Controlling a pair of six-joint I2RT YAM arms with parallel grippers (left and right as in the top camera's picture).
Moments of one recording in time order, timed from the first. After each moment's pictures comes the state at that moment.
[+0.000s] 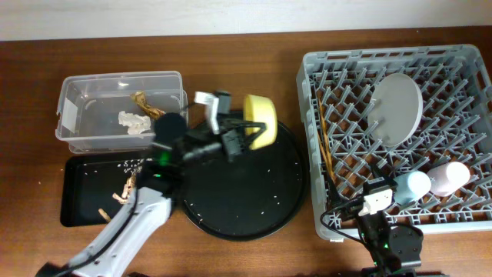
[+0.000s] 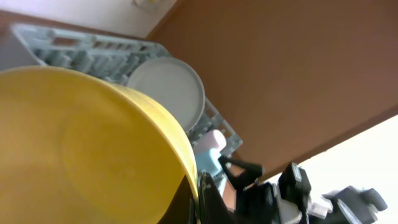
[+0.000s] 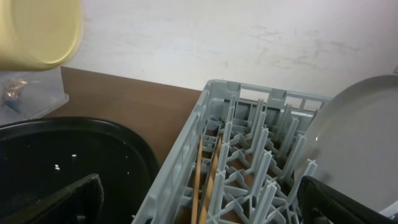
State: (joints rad) left arm -0.37 1.36 0.75 0.49 0.84 -0.70; right arm 0.07 0.01 0.01 -0.06 -0.17 -0.09
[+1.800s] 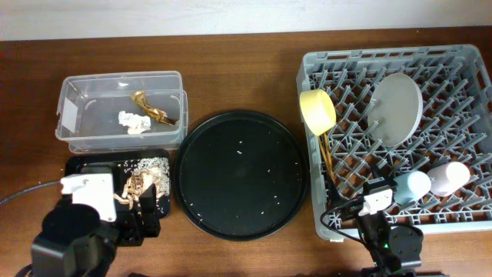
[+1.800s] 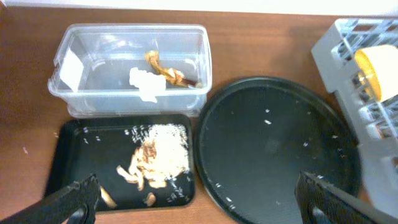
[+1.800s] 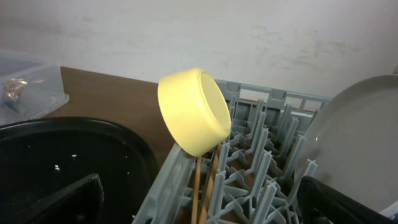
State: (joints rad) left arm -0.32 0.70 1.31 -1.26 -0.22 -0.22; right arm 0.07 0.01 0.01 -0.06 -0.17 -0.09
